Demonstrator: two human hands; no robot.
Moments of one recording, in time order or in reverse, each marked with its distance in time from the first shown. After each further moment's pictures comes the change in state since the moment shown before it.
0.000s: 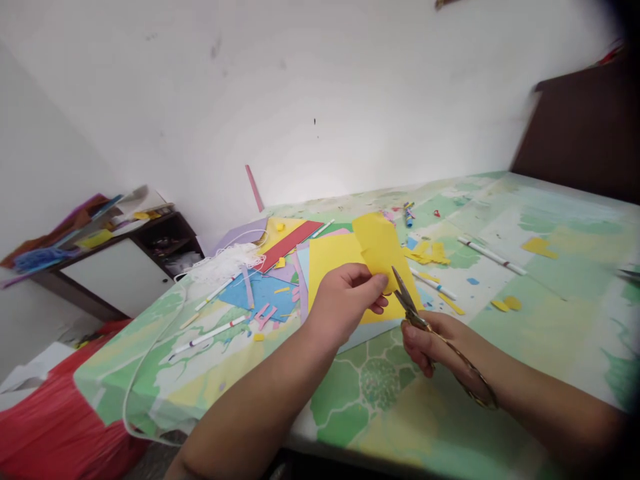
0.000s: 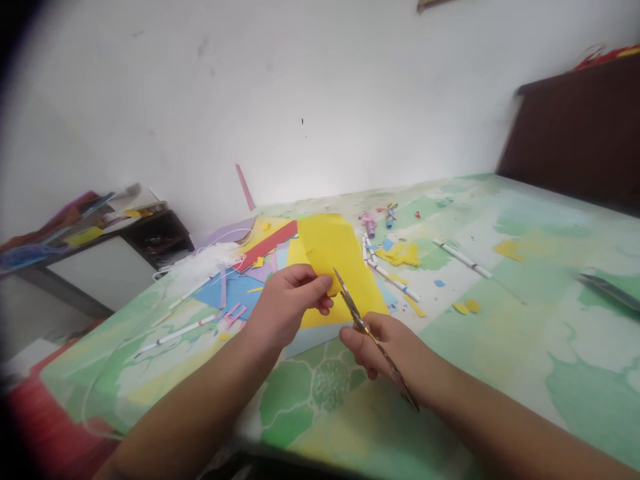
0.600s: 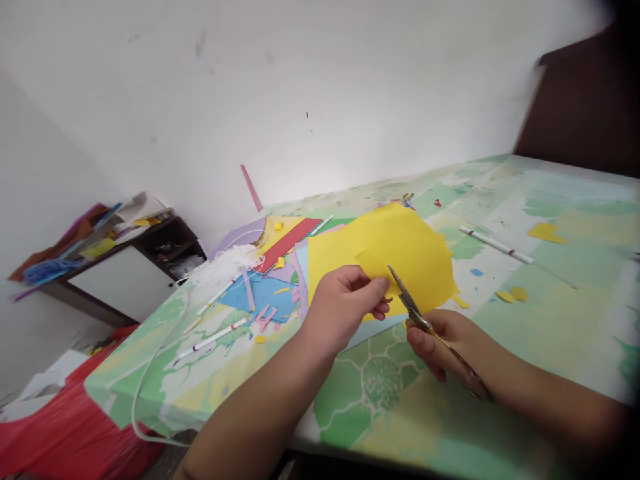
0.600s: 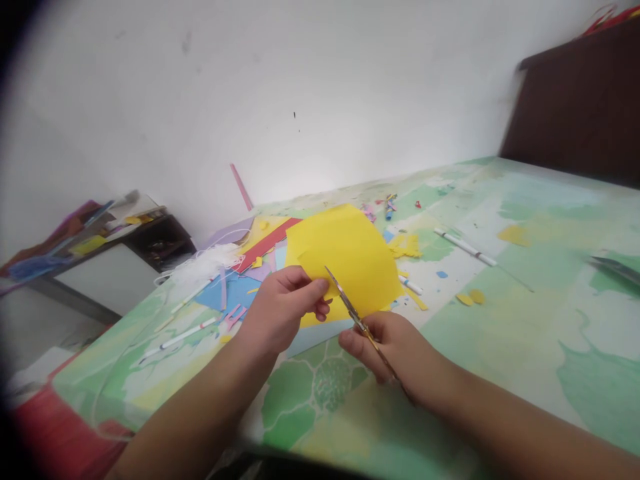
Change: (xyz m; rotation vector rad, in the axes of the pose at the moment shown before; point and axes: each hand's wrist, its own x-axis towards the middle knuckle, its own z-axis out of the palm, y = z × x) left_hand -0.003 0.000 0.000 -0.016 -0.052 -0.049; right_hand -0.002 0.003 0.004 0.055 0.017 0.012
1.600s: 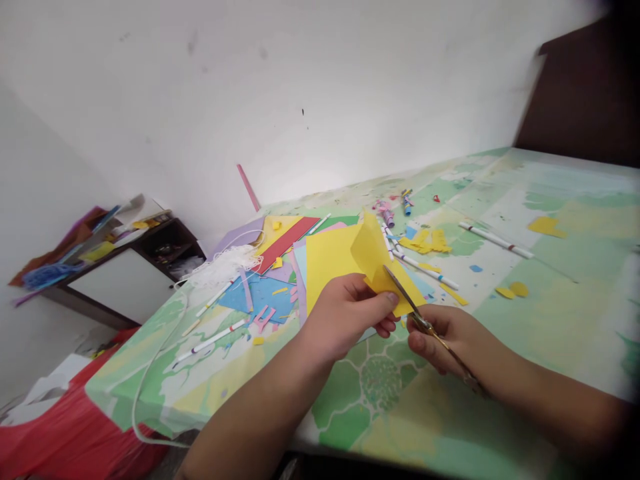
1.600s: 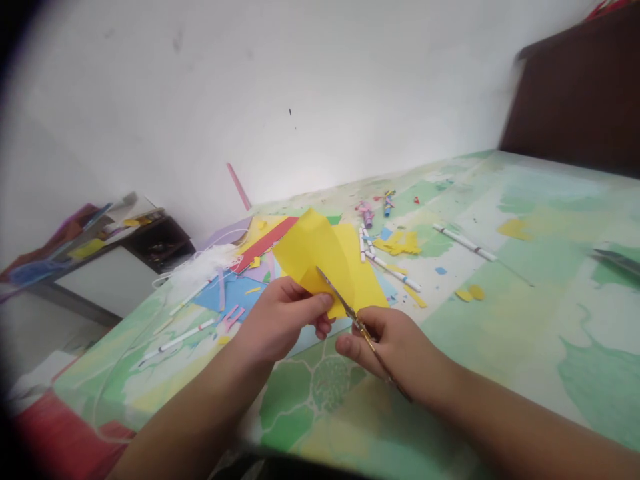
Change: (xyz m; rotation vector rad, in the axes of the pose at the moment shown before) left_hand -0.005 -0.002 0.000 -0.020 -0.210 -0.097; right_hand 0.001 0.005 -0.003 -0.014 0.065 -0.079
